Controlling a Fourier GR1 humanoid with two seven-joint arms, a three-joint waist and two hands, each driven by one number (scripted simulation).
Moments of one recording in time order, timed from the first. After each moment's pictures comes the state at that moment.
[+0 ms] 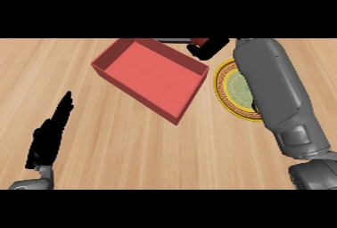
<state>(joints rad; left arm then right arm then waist) -0.03 0.20 0.06 -1.53 -0.18 0.03 0.09 -1.16 -0.15 -0.14 -0.73 0.70 0.17 -0.27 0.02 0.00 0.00</state>
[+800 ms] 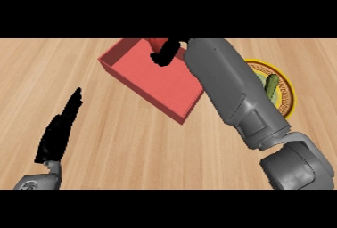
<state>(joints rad) -0.07 0.18 0.03 -1.52 -0.21 0.02 0.08 -1.42 -0.01 -0.09 -0.32 0.74 0.01 -0.15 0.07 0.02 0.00</state>
